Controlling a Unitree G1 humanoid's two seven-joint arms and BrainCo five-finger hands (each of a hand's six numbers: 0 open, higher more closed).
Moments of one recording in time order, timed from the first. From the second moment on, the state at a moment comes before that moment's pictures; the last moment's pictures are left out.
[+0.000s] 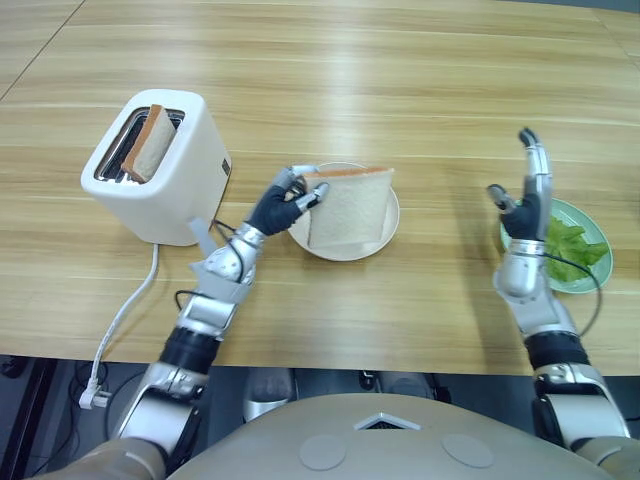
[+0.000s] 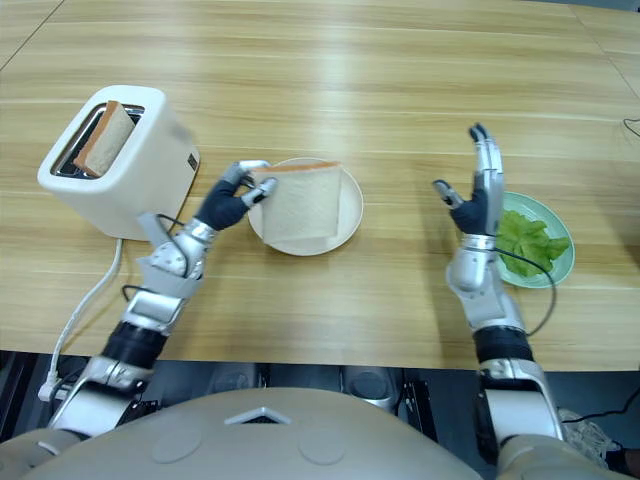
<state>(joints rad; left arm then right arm) -0.24 0.27 -0.29 0.31 0.13 -0.46 -0.14 -0.10 -0.51 -0.08 0.47 -0.51 -0.60 -0.63</state>
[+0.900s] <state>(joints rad) -0.59 0.29 -0.50 1.15 0.60 -0.57 0.31 -0.13 -0.75 0.11 1.08 -0.68 -0.30 -0.66</state>
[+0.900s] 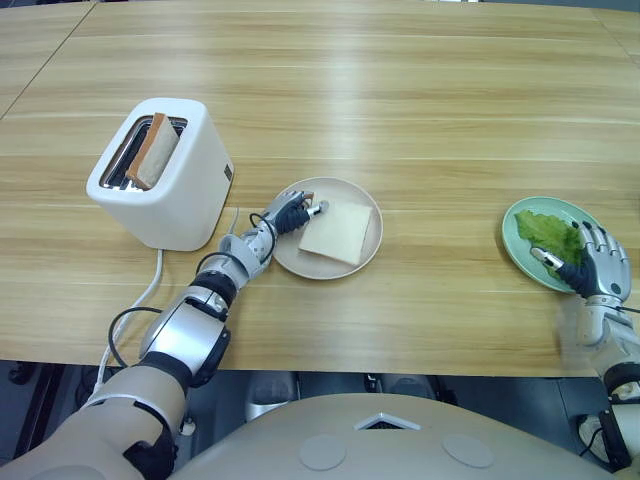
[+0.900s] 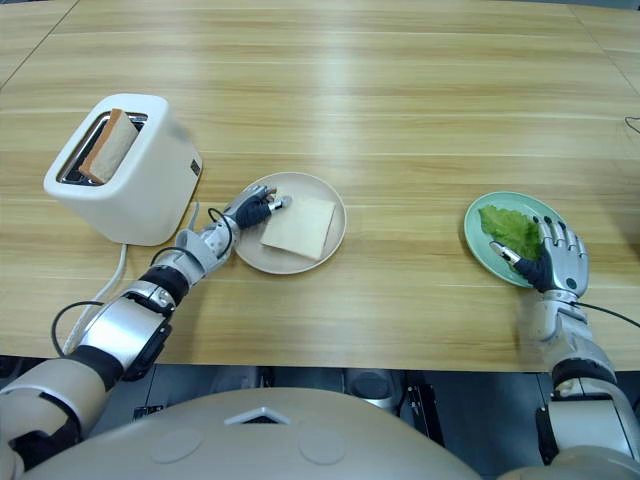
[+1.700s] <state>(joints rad) -0.14 0.43 -0.23 0.16 0.59 -0.44 0.33 -0.20 -0.77 0.20 1.13 -0.67 -0.26 -0.80</state>
